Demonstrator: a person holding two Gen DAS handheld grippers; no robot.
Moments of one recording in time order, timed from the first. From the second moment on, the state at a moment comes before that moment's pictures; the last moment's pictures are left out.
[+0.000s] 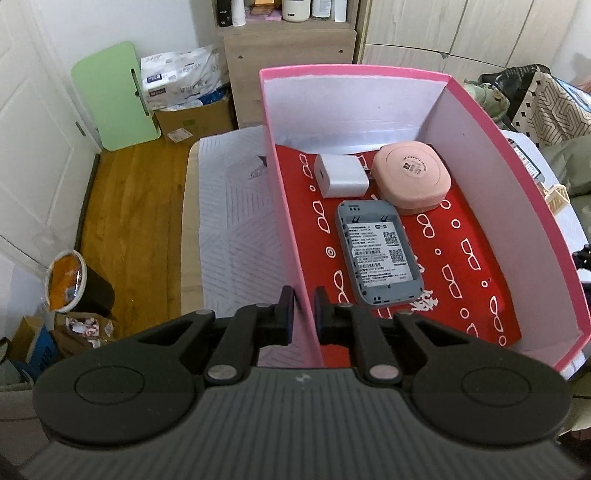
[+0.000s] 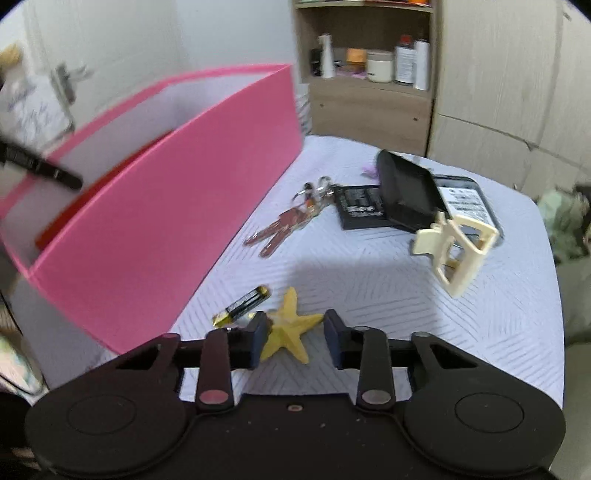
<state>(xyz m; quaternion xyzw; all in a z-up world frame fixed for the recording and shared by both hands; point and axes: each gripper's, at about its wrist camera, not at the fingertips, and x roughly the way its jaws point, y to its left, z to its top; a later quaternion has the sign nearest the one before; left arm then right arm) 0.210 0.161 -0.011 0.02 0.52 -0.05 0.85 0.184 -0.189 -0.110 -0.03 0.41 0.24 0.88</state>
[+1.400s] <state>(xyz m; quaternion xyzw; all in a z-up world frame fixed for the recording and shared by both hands) 0.215 0.168 -0.008 0.01 0.52 -0.06 0.85 0.261 -0.010 -0.060 -0.27 0.42 0.37 0.78</state>
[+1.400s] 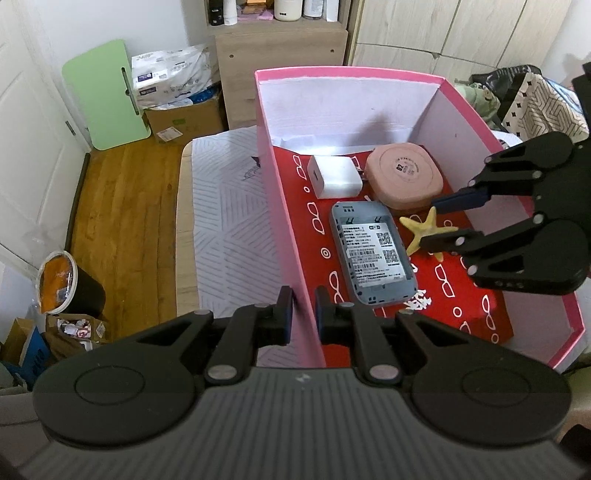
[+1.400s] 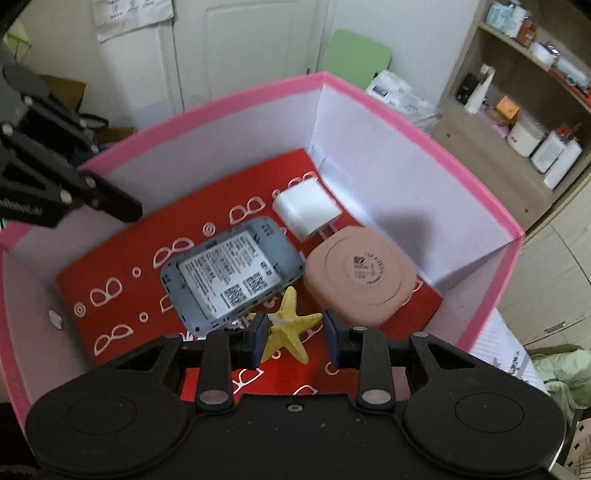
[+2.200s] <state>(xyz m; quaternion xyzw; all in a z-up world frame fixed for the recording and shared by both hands) 0.217 0.173 -0.008 -0.02 0.53 -0.06 0.85 0.192 -0.170 -0.018 -0.01 0.40 0.37 0.84</state>
